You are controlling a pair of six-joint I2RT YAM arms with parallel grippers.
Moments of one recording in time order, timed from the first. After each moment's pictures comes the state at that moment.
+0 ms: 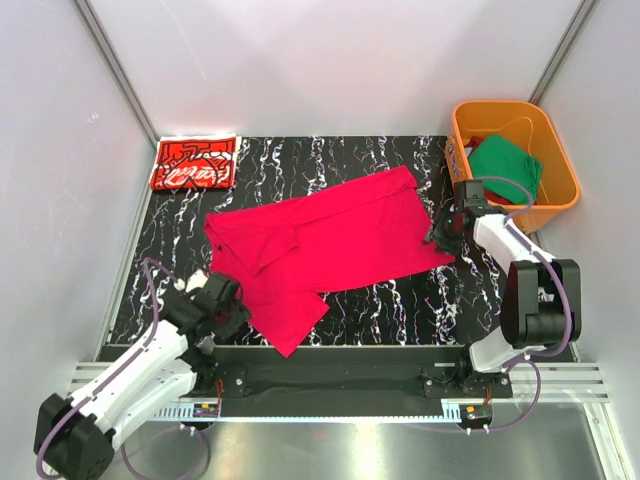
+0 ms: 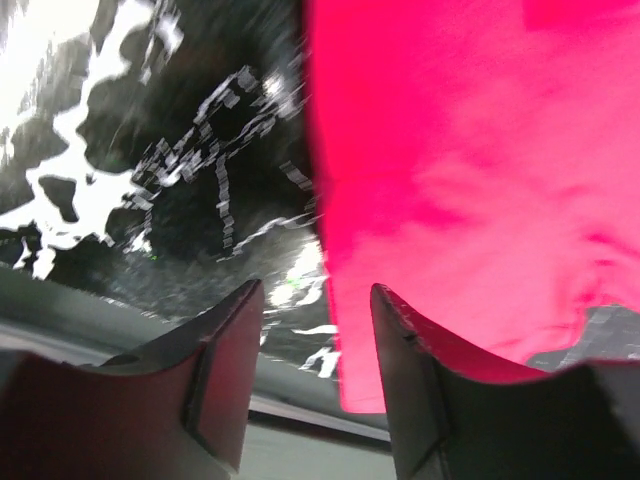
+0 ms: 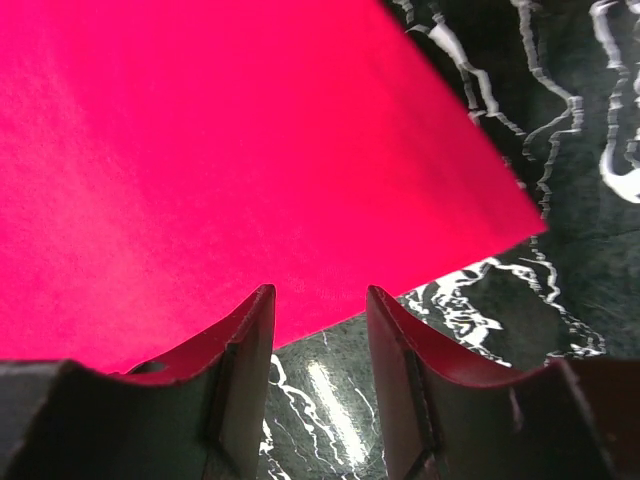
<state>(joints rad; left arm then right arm) -0.52 0.71 0.41 -0.85 -0.20 -1.25 0.04 1.56 1.00 -0.52 -0.12 0.51</state>
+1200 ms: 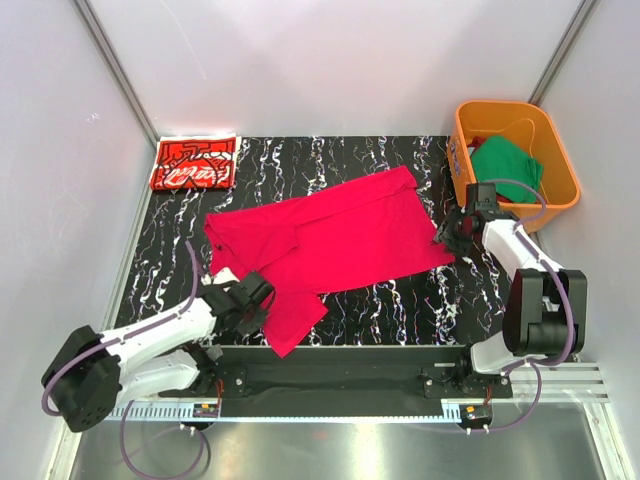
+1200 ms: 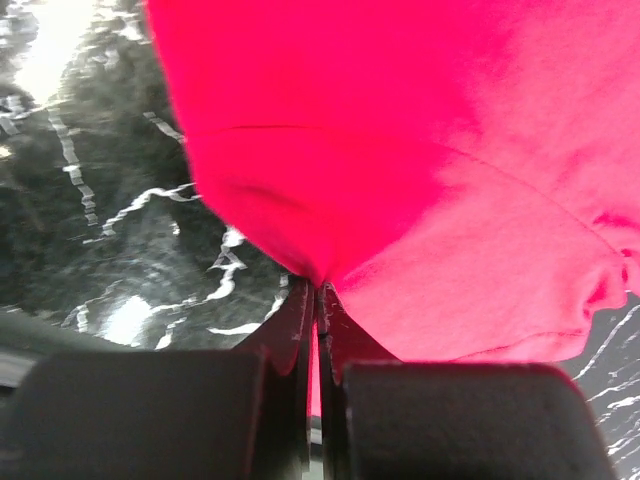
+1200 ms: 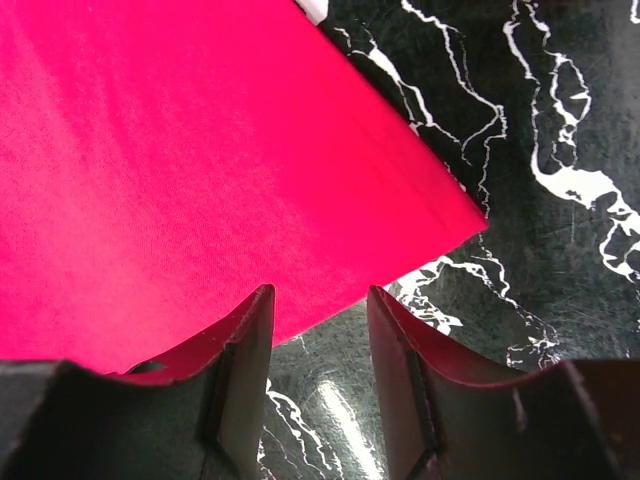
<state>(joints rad) -0.77 1.06 0.47 -0.70 -0.26 -1.45 -0.03 1.50 0.97 -0.50 -0.11 0.50</state>
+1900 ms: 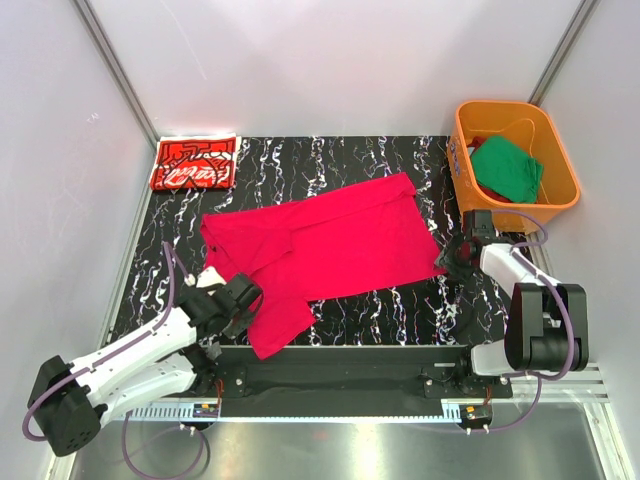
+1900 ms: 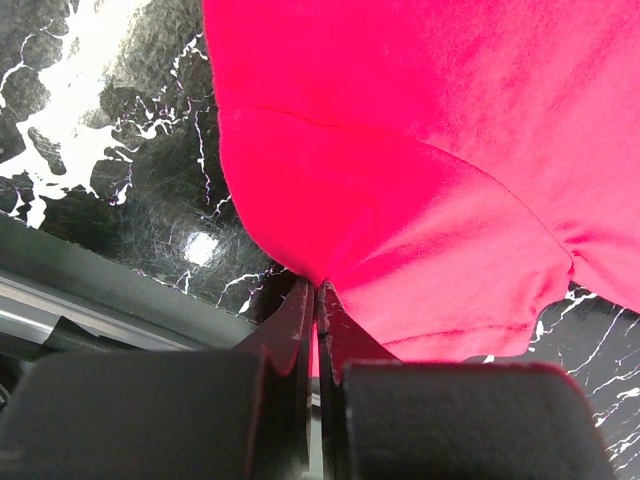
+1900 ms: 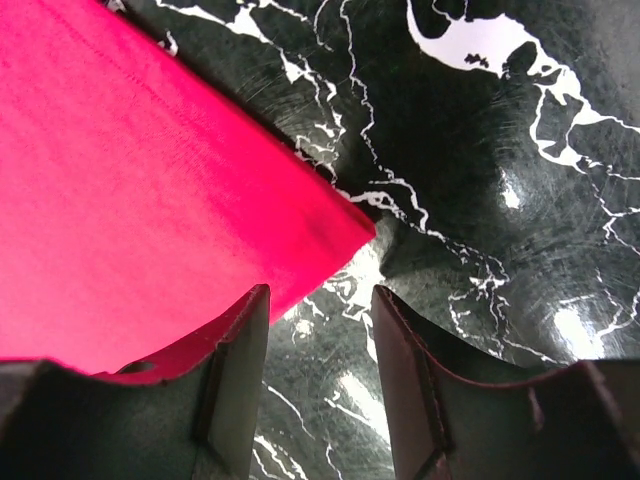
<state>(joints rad) -0.77 0.85 0.52 -0.95 -0.35 -1.44 -0.04 1.41 0.73 -0.45 -0.02 0.60</state>
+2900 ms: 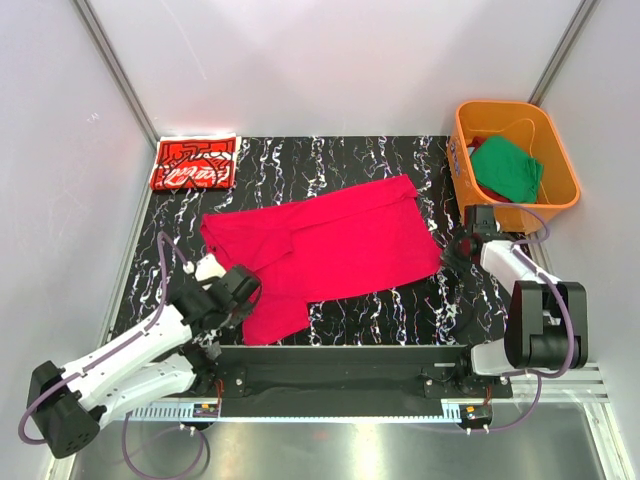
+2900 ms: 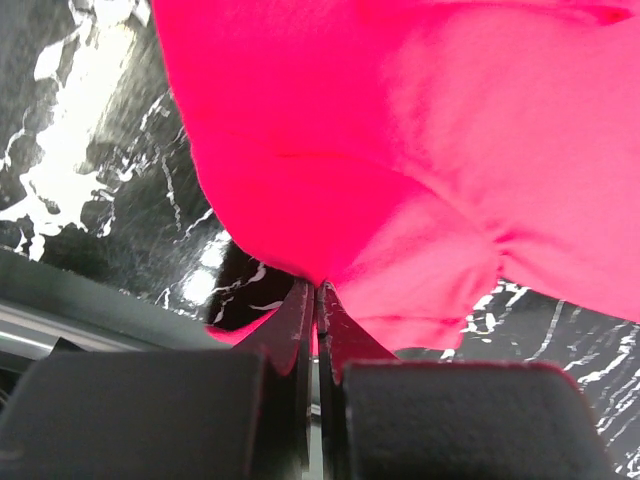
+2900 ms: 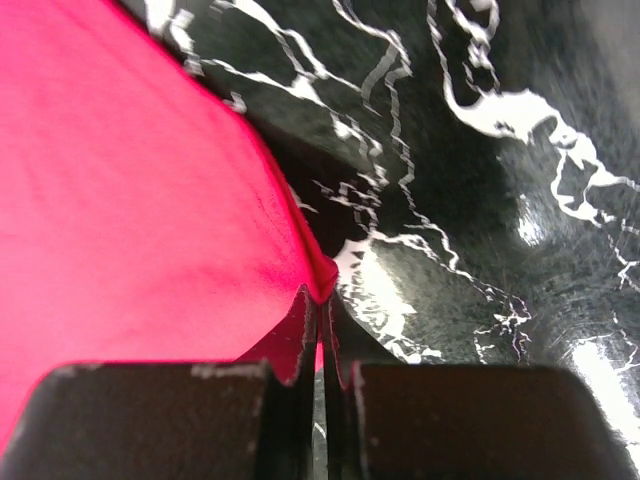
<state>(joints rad) -0.77 0.83 0.60 -0.96 -0.41 -1.36 -0.04 1.42 0.74 -0.37 -0.02 0.62</state>
